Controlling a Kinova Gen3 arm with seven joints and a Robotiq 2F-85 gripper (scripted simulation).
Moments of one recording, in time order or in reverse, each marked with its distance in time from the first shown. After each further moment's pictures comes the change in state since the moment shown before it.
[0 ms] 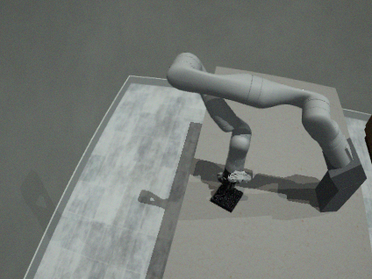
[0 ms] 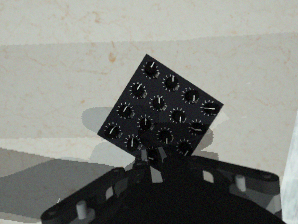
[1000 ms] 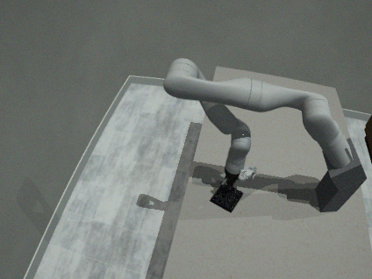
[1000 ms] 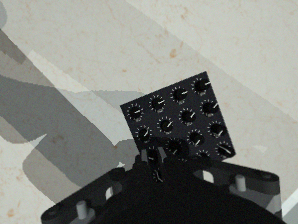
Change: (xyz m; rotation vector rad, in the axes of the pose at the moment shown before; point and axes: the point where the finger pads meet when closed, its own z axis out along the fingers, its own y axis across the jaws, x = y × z) arm 0.000 0.000 0.000 0.000 0.000 -0.630
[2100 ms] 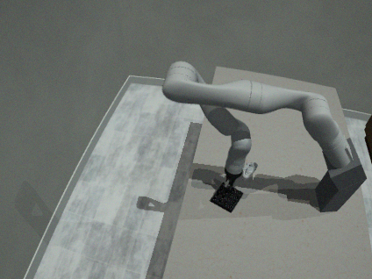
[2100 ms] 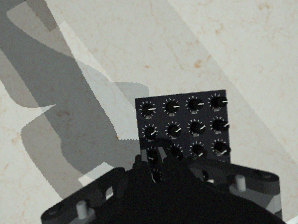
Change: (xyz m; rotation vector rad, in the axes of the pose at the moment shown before) arm 0.000 0.000 0.000 0.002 -0.001 -0.280
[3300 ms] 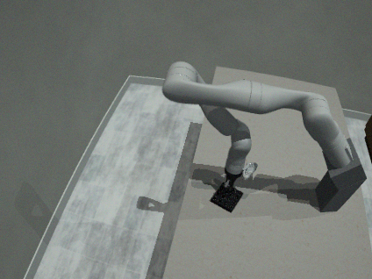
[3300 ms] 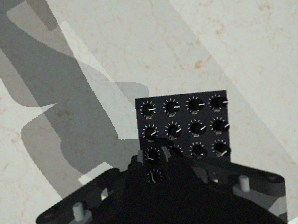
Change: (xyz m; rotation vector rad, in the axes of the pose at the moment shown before) arm 0.000 0.000 0.000 0.000 0.001 -0.004
